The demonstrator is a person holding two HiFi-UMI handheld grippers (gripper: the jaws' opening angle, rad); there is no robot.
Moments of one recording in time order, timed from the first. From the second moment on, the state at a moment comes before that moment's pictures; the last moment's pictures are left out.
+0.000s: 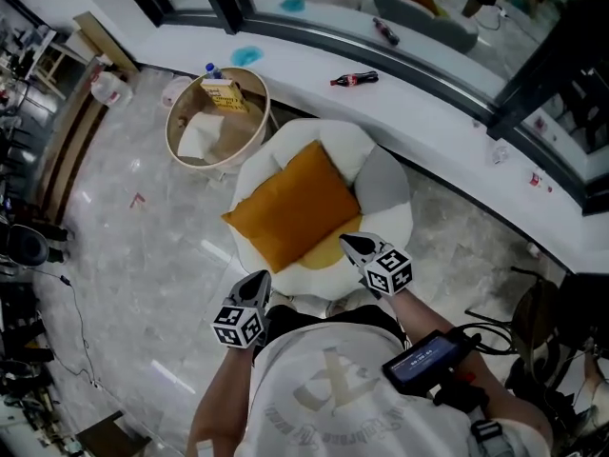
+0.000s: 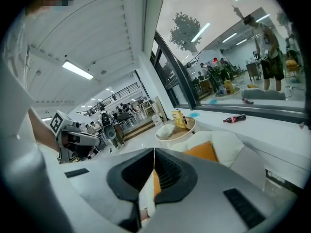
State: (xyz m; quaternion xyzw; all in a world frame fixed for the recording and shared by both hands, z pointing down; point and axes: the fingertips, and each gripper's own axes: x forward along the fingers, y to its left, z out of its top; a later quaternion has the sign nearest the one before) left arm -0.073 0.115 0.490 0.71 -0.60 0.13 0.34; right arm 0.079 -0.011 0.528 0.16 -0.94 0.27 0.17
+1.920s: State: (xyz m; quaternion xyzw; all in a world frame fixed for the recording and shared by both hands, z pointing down) left arm -0.286 0.071 0.818 0.60 -0.62 0.10 0.50; right arm -0.022 -0.145 0.827 0.34 -0.79 0.41 0.31
